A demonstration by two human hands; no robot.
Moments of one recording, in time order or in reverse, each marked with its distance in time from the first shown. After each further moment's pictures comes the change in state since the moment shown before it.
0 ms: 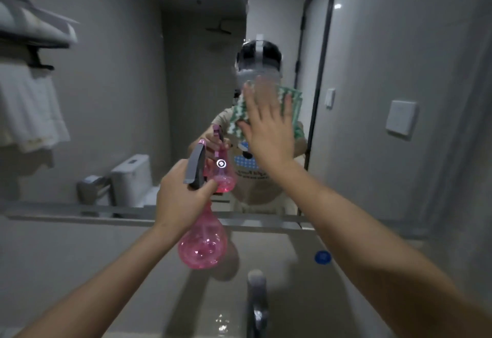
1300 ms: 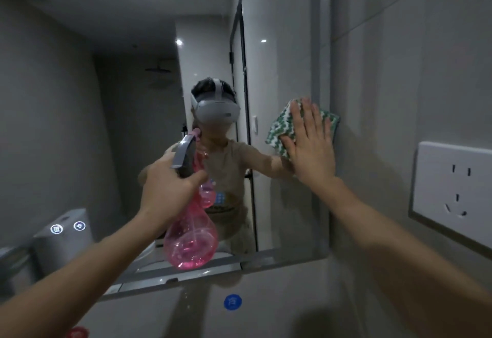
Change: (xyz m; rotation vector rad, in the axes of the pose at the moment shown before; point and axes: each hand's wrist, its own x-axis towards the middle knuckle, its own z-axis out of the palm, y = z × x) left_hand 0.021 0.148 0.178 -0.061 -0.101 0.206; right_hand -0.069 0.315 -0.021 0.025 0.167 0.269
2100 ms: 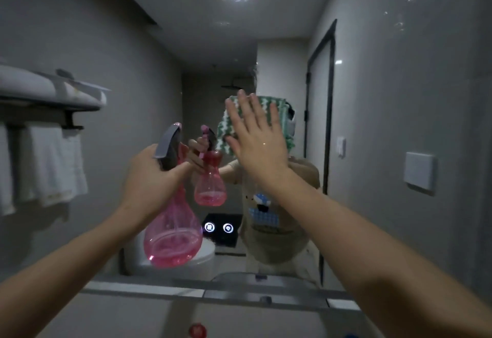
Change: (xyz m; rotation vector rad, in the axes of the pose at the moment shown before) left_hand 0.018 -0.063 -0.239 0.138 0.229 -0.077; right_hand 0.061 -0.349 0.012 -0.025 -0.066 -0.410
